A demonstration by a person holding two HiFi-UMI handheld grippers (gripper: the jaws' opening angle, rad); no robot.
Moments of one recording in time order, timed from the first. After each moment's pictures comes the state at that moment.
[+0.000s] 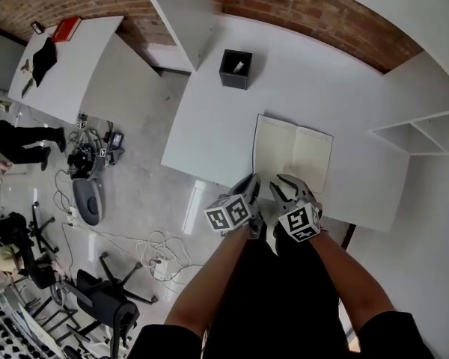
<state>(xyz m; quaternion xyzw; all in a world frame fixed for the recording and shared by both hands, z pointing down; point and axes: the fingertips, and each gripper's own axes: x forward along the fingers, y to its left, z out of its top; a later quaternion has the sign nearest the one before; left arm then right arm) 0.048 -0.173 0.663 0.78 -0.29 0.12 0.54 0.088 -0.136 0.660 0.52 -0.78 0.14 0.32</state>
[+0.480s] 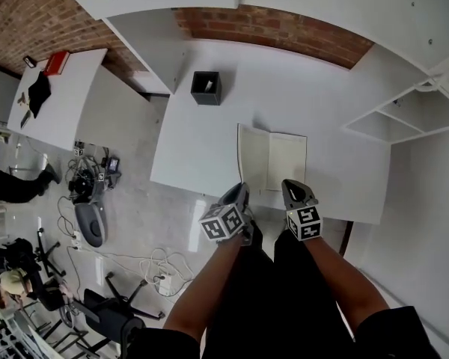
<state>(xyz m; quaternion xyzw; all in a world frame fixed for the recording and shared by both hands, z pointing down) 0.082 -0.144 0.625 0.81 -0.30 0.17 0.48 0.196 -0.082 0.633 0.66 -0.68 0.27 0.18</state>
